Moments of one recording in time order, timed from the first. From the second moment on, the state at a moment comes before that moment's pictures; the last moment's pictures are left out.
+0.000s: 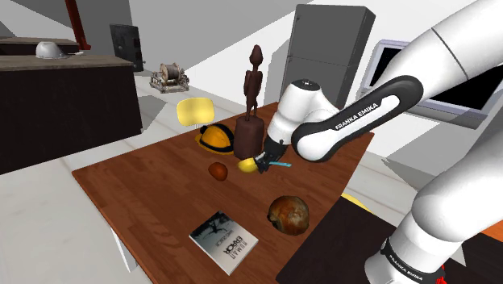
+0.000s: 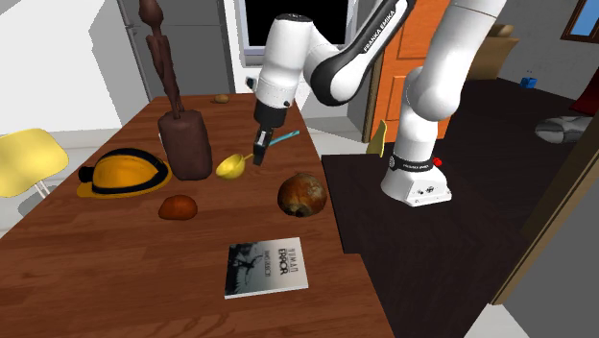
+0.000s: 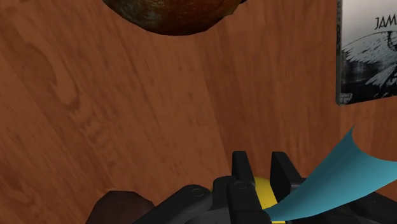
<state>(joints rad) -0.23 -0.25 0.48 -2.67 -0.02 2.71 0.42</state>
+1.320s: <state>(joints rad) -0.38 0.02 0.23 -2.33 -0.03 2.65 0.02</state>
